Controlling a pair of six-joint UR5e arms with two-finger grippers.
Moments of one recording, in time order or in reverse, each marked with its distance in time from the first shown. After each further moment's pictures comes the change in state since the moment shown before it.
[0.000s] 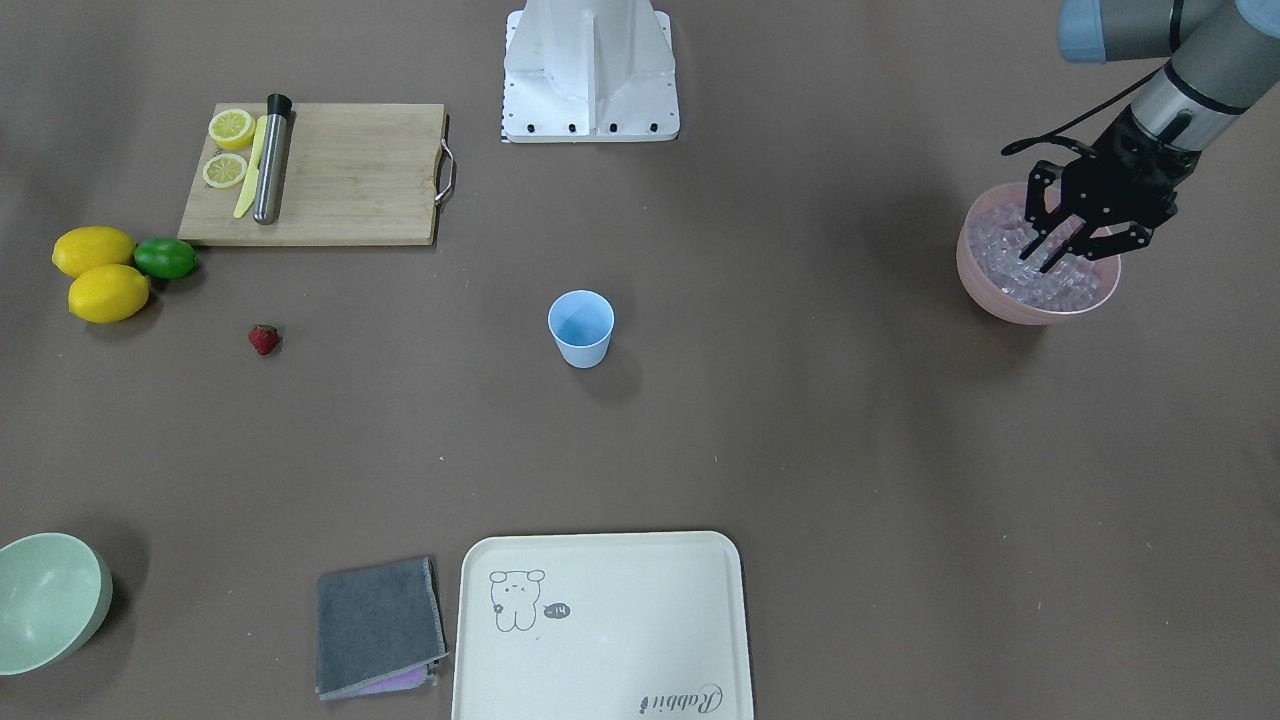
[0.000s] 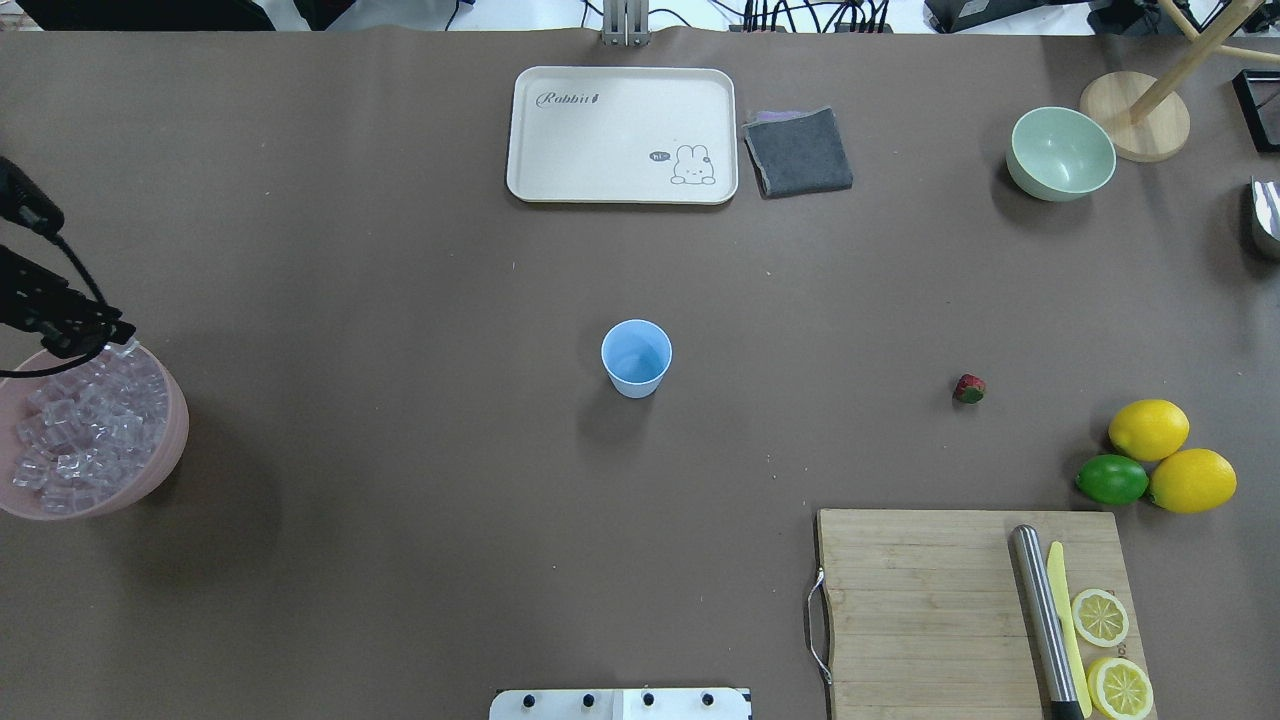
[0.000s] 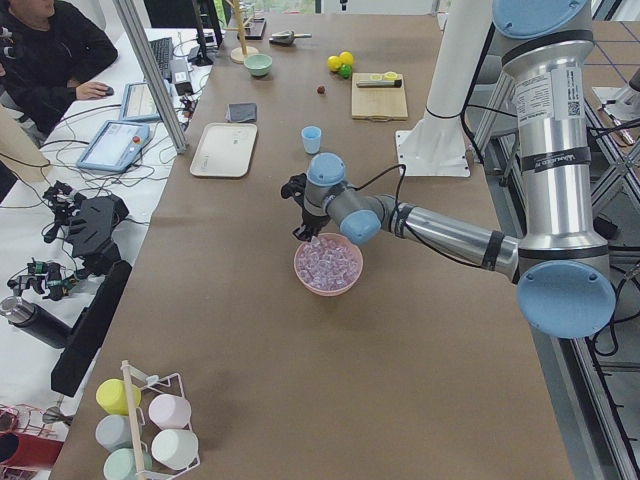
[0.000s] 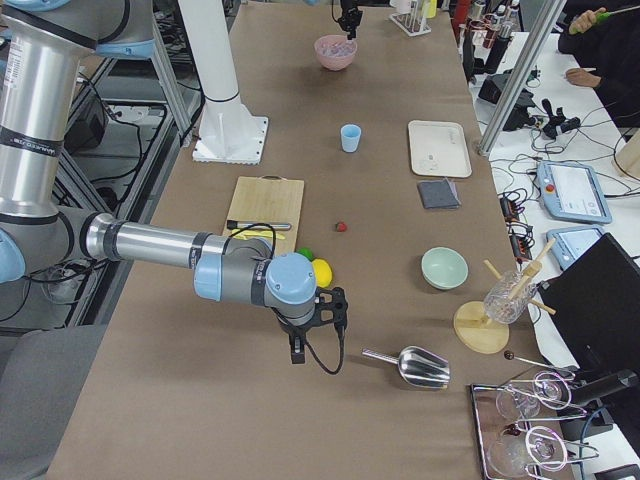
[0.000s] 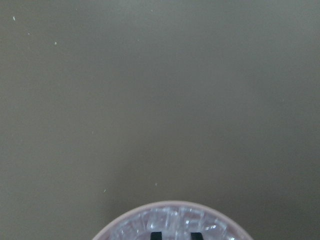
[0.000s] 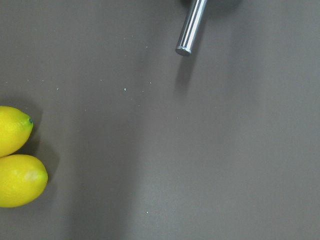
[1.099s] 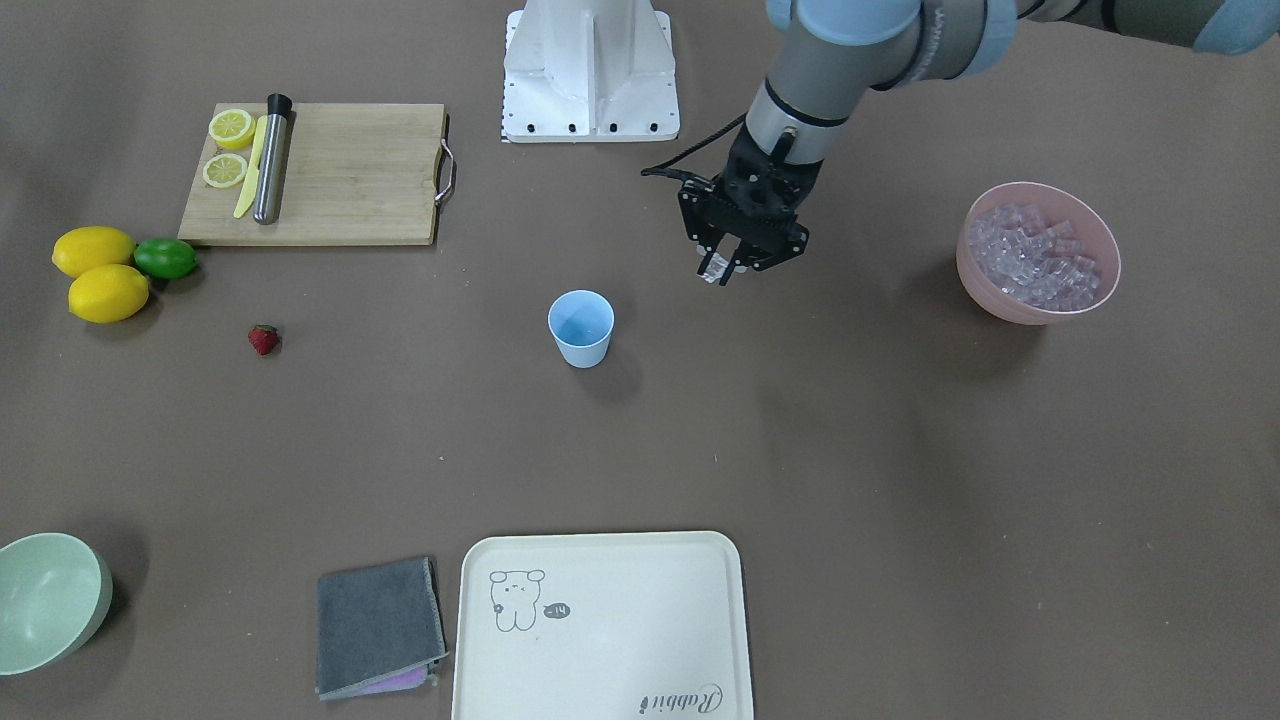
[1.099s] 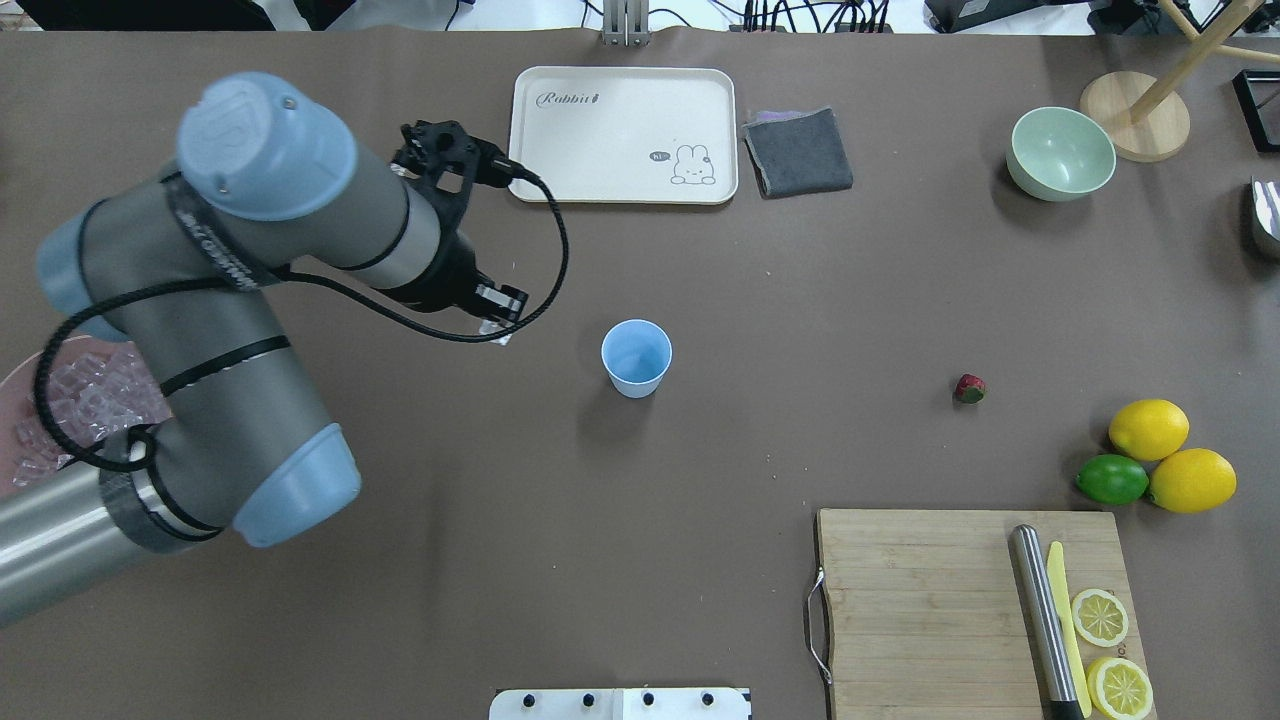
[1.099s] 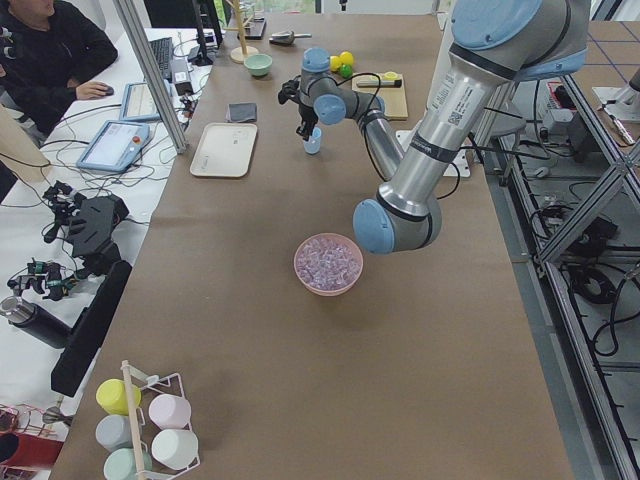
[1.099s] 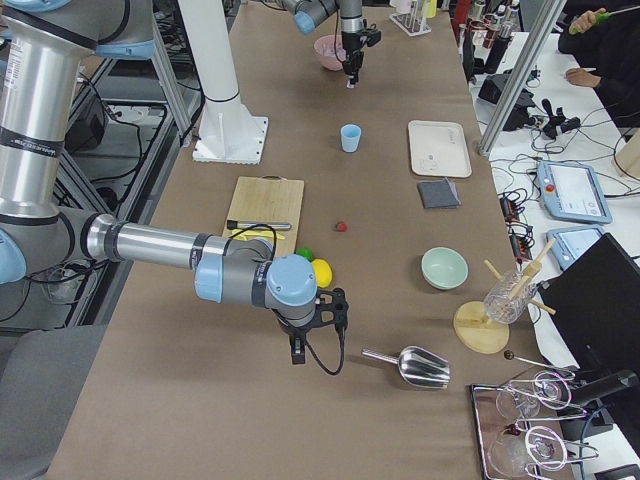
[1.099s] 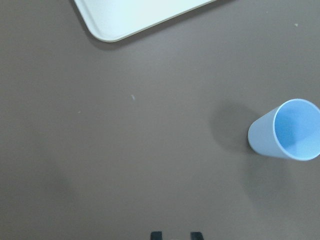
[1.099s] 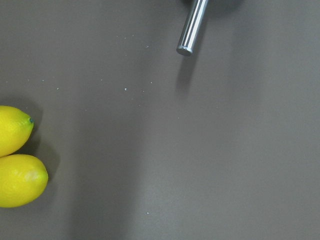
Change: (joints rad) left arm 0.359 -0.665 0.144 0.351 0.254 -0.567; right arm 0.000 0.003 -0.008 -0.001 0.004 -0.005
